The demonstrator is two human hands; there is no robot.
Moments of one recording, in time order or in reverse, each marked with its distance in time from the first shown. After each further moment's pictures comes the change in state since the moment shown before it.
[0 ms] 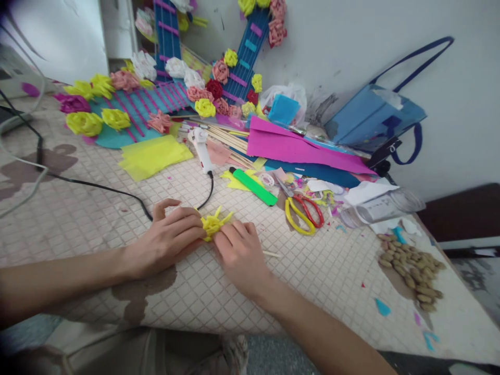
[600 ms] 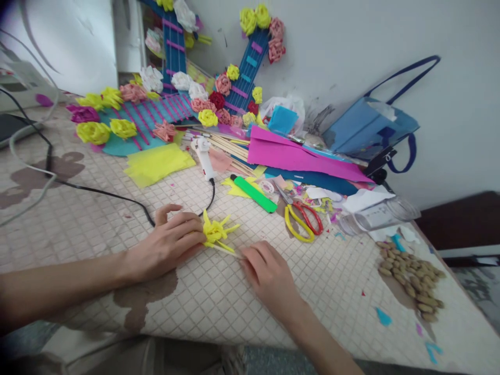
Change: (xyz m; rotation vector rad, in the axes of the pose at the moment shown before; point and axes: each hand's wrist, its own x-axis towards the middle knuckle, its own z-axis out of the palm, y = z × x) left_hand 0.000 -0.002 0.000 -0.053 -0.005 -0.051; right_hand -0.049 0.024 -0.015 0.153 -0.049 0.146
